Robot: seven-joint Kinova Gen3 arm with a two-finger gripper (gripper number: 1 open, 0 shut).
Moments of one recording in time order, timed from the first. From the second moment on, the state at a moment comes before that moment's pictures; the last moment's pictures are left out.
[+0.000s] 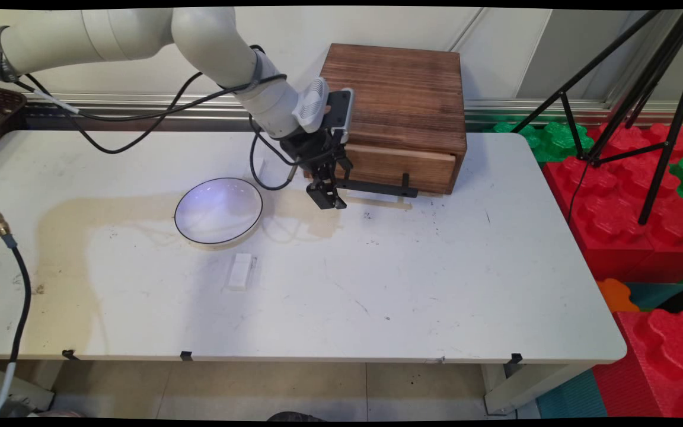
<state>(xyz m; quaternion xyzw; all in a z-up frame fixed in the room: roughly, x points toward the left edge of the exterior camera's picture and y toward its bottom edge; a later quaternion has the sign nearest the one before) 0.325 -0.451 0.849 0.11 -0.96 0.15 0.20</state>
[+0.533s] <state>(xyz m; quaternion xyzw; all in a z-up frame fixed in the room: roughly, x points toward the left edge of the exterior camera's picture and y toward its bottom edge) 0.316 -0.458 0.832 0.11 -0.96 0.15 0.19</state>
